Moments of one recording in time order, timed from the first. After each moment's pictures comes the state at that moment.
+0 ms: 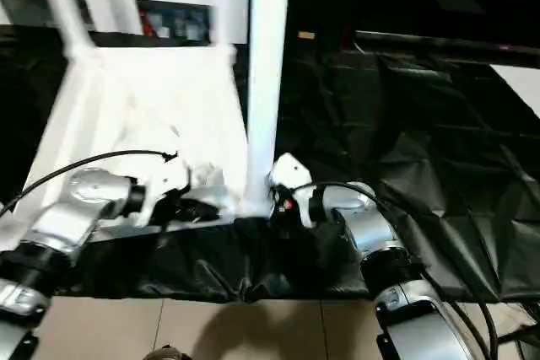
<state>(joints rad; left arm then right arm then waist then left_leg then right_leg) -0.54 0.45 -0.27 0.48 -0.02 0.11 -1.33 -0.56 -0.28 0.25 0.66 0.07 -0.01 1.22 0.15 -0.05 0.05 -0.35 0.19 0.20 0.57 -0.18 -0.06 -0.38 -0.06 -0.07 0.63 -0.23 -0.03</state>
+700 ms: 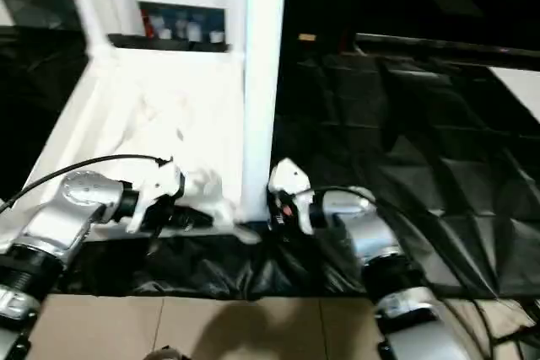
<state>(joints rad) -0.53 0.41 -0.24 0.50 0.02 0.13 -1.17 -0.53 -0.16 0.16 0.70 0.07 0.01 0.94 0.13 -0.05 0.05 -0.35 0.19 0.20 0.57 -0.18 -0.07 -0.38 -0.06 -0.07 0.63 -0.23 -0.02</state>
